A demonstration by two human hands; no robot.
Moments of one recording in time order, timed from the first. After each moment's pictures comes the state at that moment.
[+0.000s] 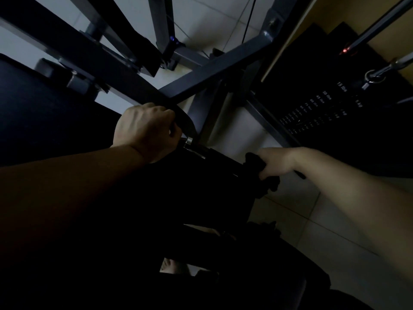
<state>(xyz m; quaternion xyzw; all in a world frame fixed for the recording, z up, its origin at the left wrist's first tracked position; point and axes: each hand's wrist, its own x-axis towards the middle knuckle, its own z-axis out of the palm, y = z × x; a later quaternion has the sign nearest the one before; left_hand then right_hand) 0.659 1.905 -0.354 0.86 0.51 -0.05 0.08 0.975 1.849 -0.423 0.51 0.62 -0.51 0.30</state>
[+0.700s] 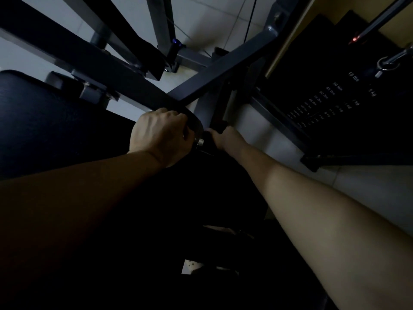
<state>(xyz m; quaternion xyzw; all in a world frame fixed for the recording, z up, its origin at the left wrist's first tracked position) 0.659 1.906 -0.352 0.86 0.50 -0.05 0.10 0.835 1.887 -0.443 0.71 0.40 -0.57 -0.12</state>
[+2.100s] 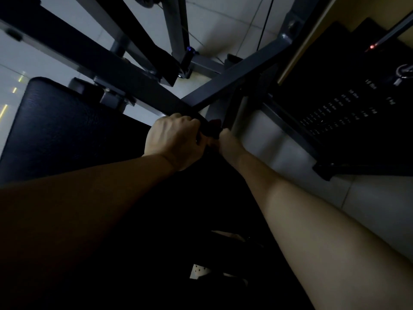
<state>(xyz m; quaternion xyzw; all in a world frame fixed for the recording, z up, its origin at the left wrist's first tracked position) 0.659 1.907 -0.352 0.86 0.50 -0.08 0.09 0.810 1.886 -0.419 0.68 0.45 -0.57 -0.10</state>
